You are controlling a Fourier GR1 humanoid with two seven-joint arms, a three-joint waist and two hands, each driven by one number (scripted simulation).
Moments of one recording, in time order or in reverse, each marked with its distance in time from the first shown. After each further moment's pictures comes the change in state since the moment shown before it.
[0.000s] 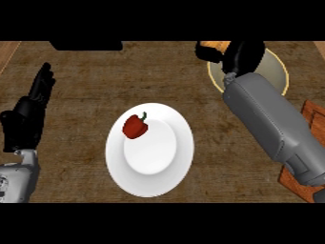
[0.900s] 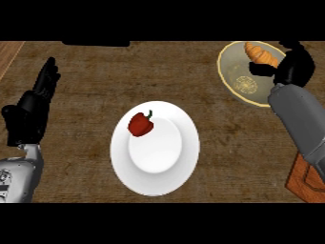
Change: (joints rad) left arm -0.041 -0.013 -0.002 0.006 0.001 -0.020 0.009; right arm 0.102 -0.113 -0.308 0.274 -0.240 -0.015 -0.463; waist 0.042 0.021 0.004
